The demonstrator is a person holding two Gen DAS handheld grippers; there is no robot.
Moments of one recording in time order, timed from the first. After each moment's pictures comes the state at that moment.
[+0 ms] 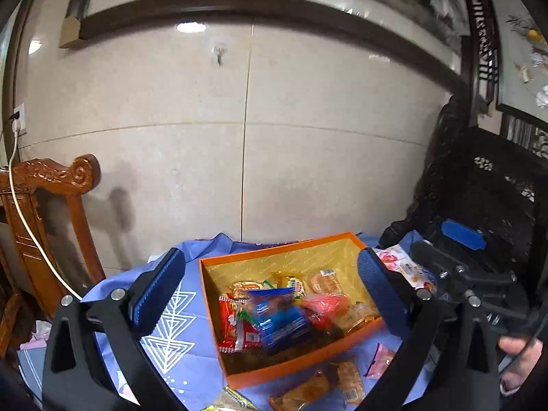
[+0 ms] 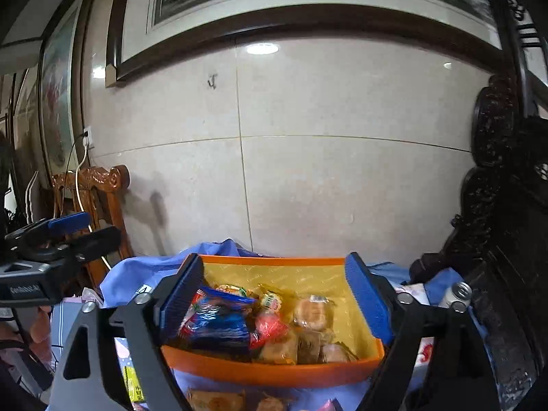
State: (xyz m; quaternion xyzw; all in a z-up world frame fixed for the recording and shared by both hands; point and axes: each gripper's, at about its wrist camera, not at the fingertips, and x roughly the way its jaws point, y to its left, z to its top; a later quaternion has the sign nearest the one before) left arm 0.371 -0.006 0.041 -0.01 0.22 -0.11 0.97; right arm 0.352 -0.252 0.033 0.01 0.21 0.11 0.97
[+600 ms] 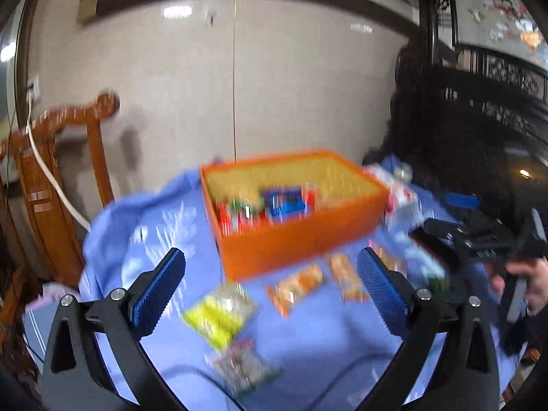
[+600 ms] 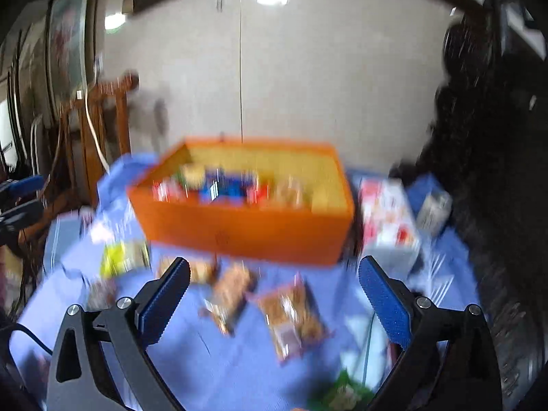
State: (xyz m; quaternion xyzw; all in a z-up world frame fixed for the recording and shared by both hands) left arm 0.230 0.005 -0.060 0.02 0.28 -0.13 0.95; right arm 0.268 -0.295 -0.076 -0.05 0.34 0.12 0.93
